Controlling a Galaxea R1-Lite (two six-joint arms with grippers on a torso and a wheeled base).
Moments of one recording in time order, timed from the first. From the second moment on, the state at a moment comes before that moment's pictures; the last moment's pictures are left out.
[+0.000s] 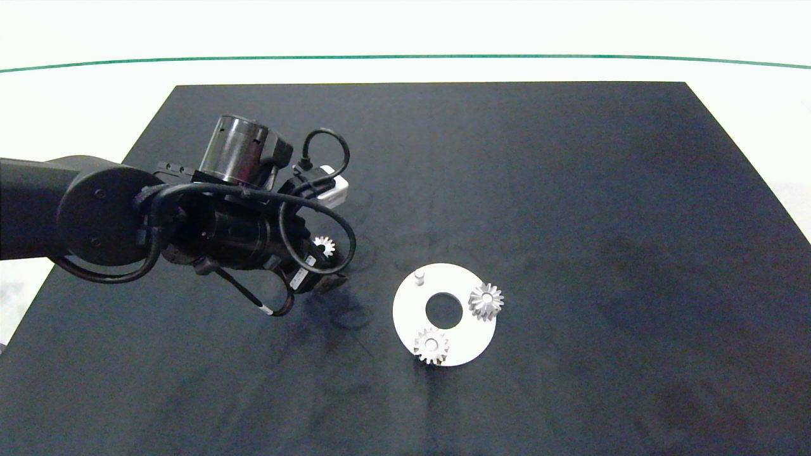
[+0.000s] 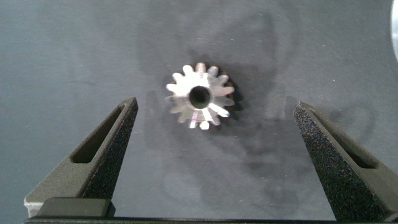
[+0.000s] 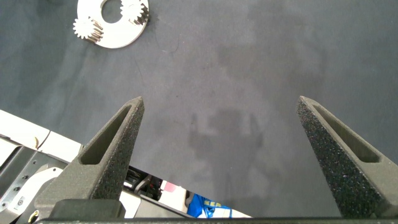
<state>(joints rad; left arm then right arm) -0.46 1.74 -1.29 0.24 0.11 0.46 0.65 0.88 -1.19 0.79 -0.30 0.06</state>
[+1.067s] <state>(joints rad) -0.44 1.76 -1.28 0.20 0.07 0.46 0.65 0.88 -1.19 0.79 -0.30 0.06</state>
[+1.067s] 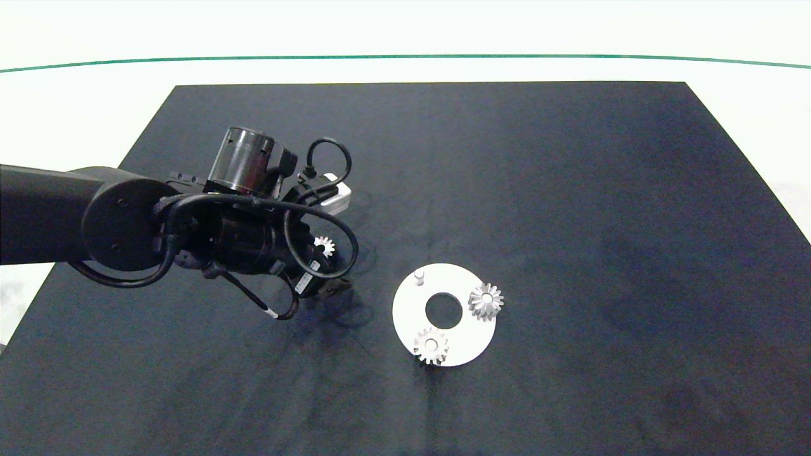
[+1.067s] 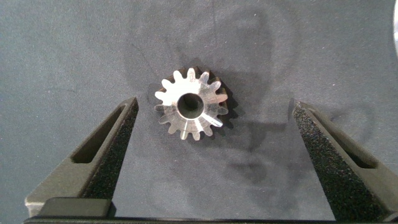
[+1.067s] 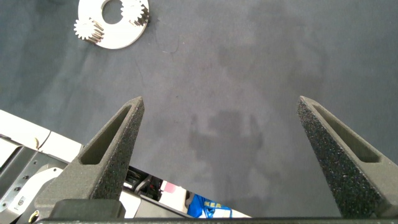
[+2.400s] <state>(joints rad) -0.44 1.79 -1.29 0.17 0.06 0.46 0.65 0.88 -1.19 0.79 -0.30 0.06</state>
